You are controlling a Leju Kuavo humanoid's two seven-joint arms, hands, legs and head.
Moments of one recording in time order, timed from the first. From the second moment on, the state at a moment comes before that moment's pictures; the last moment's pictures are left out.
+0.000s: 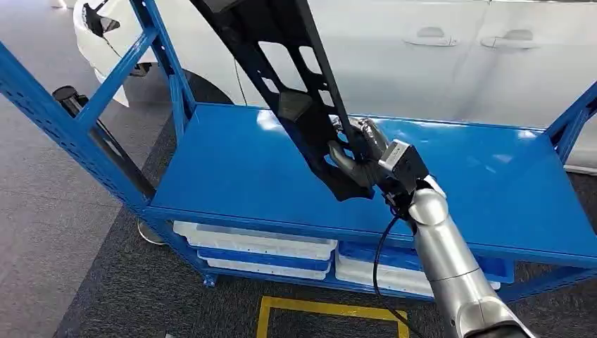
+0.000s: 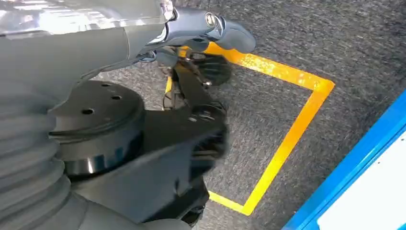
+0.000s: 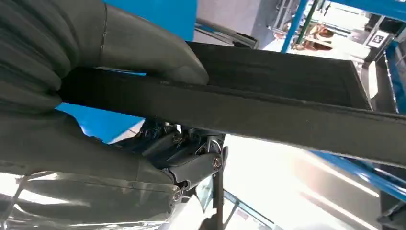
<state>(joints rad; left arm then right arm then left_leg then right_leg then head) -0.14 -0.18 1.12 -0.22 -0.59 -0.07 -0.37 -0.59 -0.07 0.24 -1.35 0.19 0.27 -0.56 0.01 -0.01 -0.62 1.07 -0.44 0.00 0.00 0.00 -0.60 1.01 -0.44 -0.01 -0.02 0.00</state>
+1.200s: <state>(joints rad) -0.13 -0.18 1.12 -0.22 -0.60 -0.03 -0.37 -0.70 -0.05 0.25 -1.30 -0.11 0.42 -0.51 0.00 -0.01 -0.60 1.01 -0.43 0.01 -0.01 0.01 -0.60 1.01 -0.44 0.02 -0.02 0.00</state>
